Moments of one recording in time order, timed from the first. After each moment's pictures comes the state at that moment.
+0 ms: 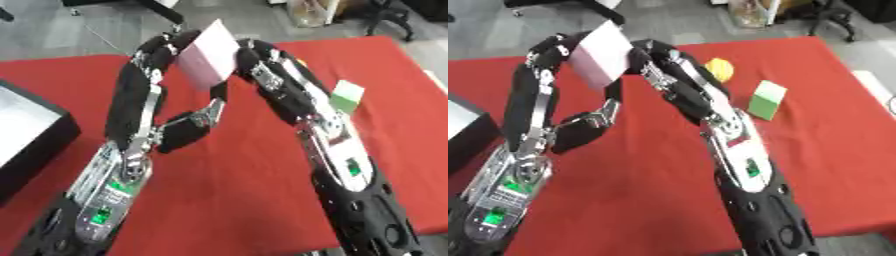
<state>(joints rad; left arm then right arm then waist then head) -0.49 0.17 -0.48 -1.80 -0.80 0.01 0.43 -0.49 0.01 0.18 -1.71 -0.10 -0.06 0.37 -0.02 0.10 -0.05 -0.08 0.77</state>
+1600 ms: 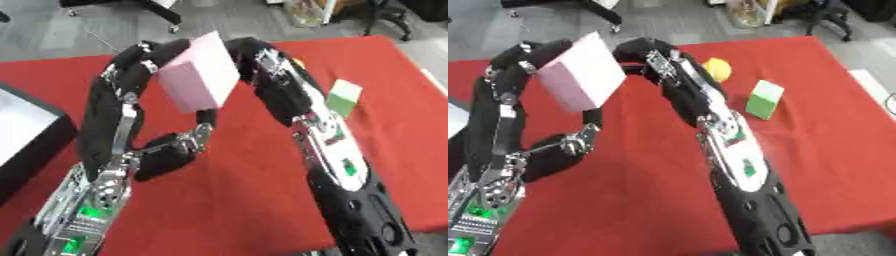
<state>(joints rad) -0.37 0.23 -0.49 -1.96 -0.85 -0.08 0.43 -0.49 0.01 0.18 -1.70 -0.17 -0.03 0.30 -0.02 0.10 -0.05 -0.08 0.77</state>
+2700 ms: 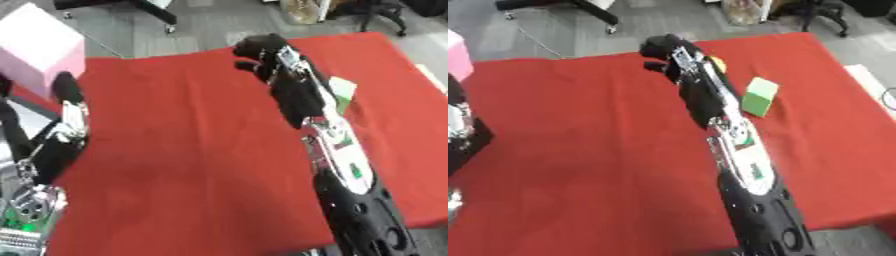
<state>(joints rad) -0.19 0.31 -0.19 -1.98 -0.49 -0.05 0.71 -0.40 0.01 0.06 -1.73 -0.19 -0.06 0.17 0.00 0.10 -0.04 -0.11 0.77</state>
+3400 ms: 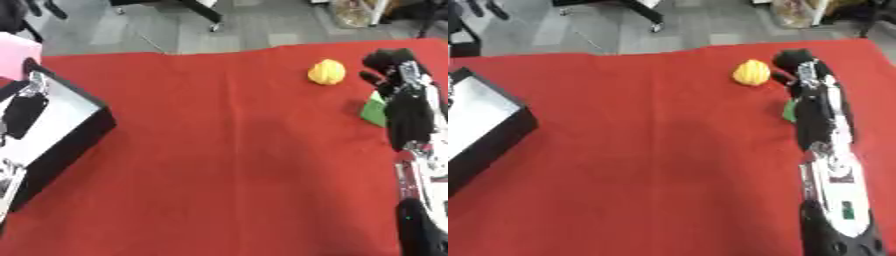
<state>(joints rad) -0.12 0.54 0.04 -1.73 -0.42 0.53 0.48 -0.31 -0.02 -0.08 -1.78 -0.10 -0.05 0.00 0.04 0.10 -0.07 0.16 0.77</state>
